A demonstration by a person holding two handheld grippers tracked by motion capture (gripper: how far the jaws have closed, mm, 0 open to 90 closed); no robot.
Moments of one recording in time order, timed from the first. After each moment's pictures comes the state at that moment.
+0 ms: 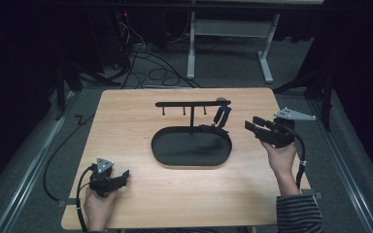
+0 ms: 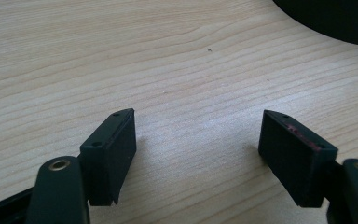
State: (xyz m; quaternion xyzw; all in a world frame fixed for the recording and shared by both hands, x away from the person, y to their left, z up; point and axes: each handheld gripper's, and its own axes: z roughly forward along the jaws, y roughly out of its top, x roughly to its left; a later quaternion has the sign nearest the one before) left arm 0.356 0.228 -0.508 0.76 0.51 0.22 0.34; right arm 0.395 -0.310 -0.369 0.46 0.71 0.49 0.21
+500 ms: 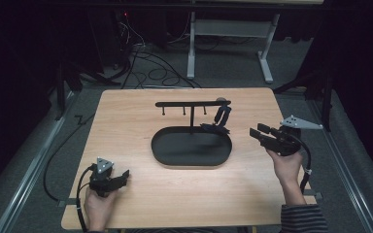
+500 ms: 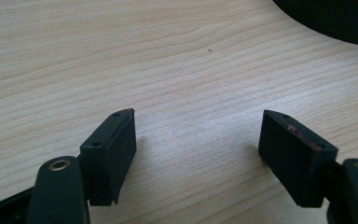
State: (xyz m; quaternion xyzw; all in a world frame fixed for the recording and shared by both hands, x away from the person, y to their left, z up) left arm 0.355 0.228 -0.508 0.76 0.51 0.22 0.34; right arm 0.374 -0.322 -0.377 0.47 0.70 0.49 0.21
